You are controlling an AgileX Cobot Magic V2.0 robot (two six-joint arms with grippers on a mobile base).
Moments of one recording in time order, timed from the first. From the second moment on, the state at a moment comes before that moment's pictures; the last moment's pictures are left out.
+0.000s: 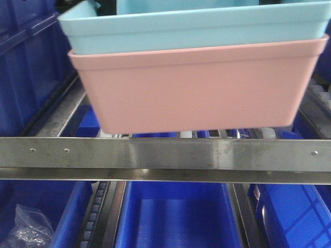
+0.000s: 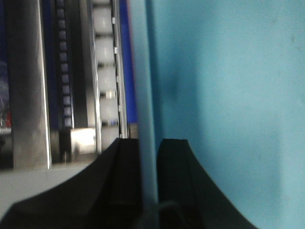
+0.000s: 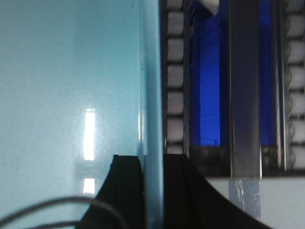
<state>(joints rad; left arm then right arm) -0.61 1.74 -1.63 0.15 0.92 -0.52 0.50 1.59 -1.44 -0.38 0.92 0.69</state>
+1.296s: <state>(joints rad) -0.50 2.05 -1.89 0.11 0.77 -0.48 0.37 1.88 -1.53 -0.40 0.56 0.68</state>
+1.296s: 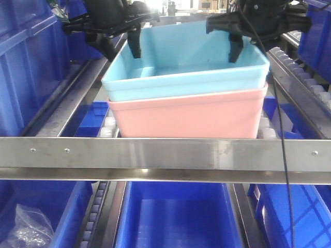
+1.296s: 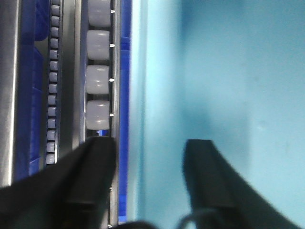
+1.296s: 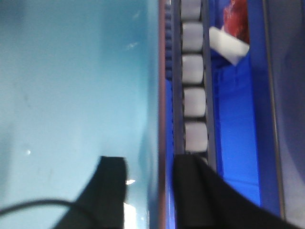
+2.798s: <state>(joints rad) -0.49 1.92 -1.90 0.17 0.88 -0.48 0.39 1.57 -1.37 -0.41 0.53 0.65</state>
